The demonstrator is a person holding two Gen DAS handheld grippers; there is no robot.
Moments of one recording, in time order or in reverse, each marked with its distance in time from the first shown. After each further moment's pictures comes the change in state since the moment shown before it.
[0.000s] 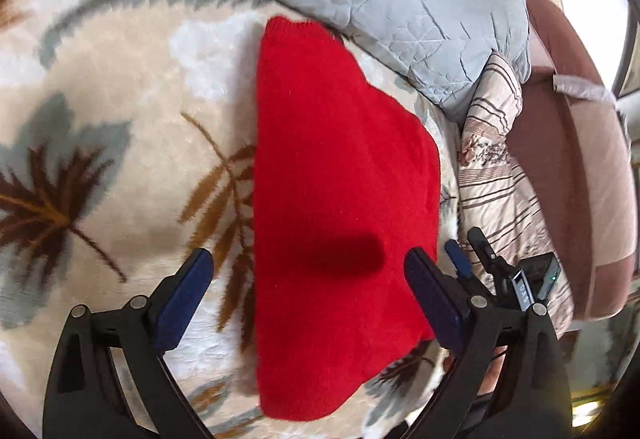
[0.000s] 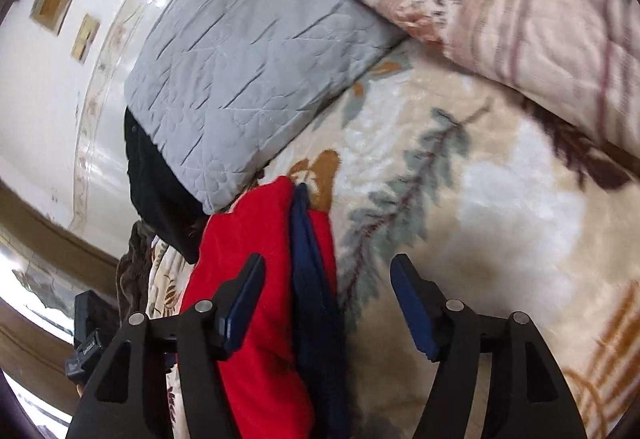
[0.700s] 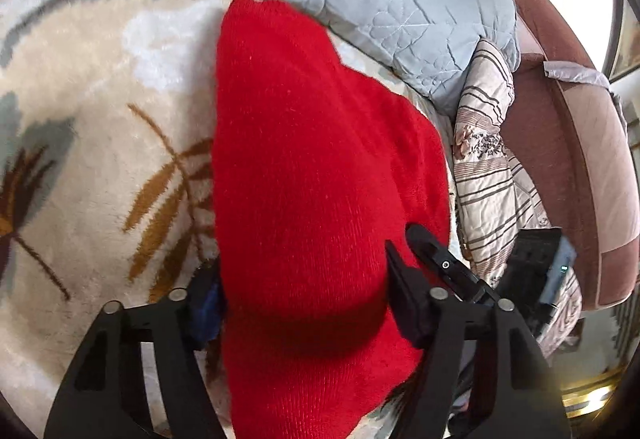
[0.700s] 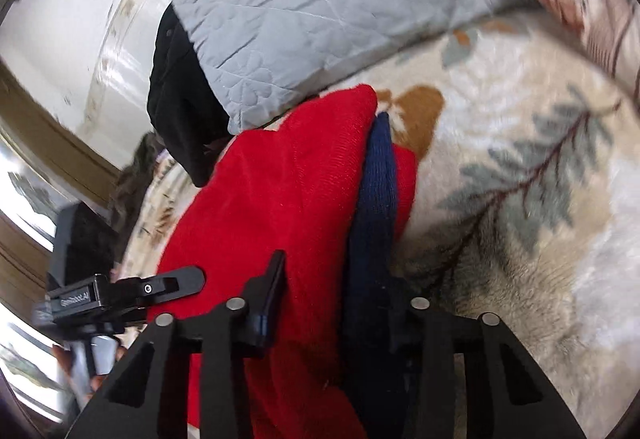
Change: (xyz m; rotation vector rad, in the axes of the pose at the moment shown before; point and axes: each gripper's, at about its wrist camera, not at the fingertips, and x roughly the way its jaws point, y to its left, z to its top) left arm 0.020 -0.020 -0.009 0.084 -0.061 0.006; right arm 0.049 0.053 -0.026 -0.260 0.148 -0.020
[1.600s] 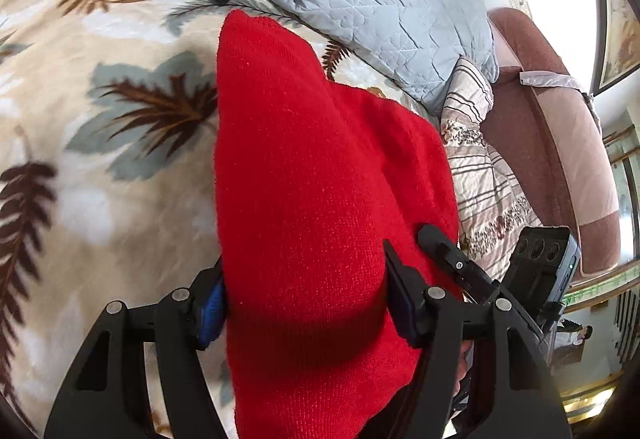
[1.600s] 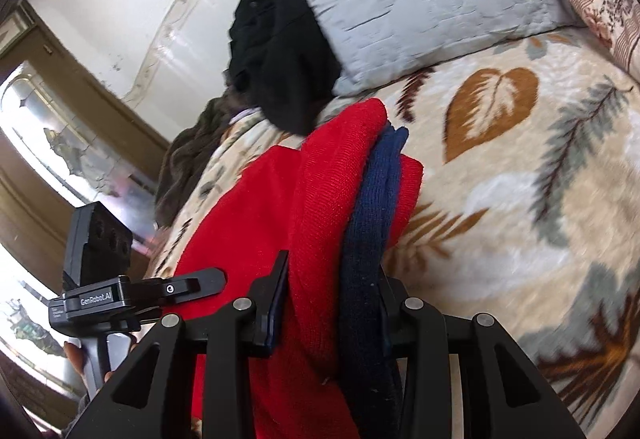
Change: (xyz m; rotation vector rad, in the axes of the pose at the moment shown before) left arm -0.141 0.054 -0.095 -0.030 -0.066 0.011; right arm -0.041 0.125 -0.084 -0.050 0.025 0.147
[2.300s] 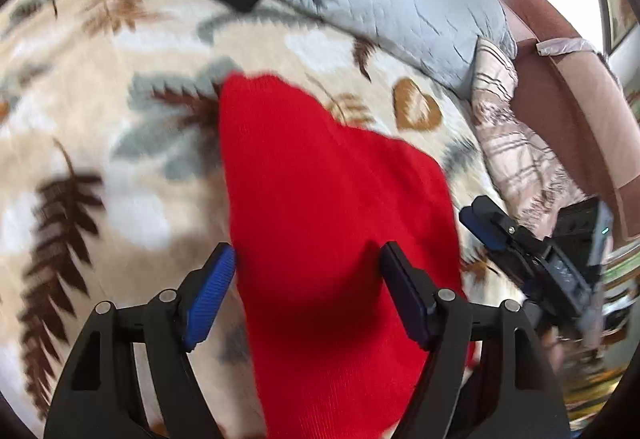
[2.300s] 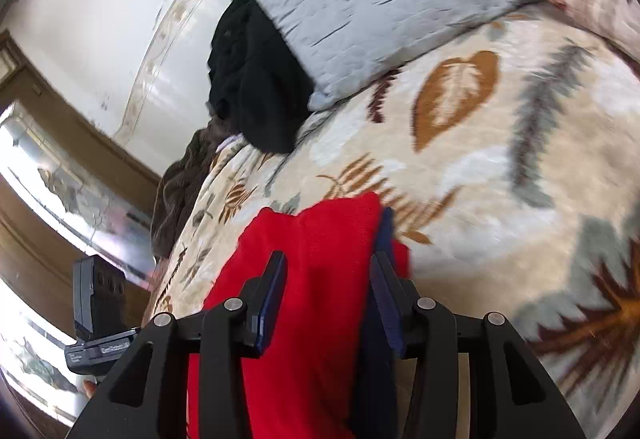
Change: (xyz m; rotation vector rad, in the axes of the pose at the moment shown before) left arm 0.010 0.014 -0.007 0.142 -0.071 0.168; right arm 0.017 -0.015 -0.008 0.063 -0.068 -0.064
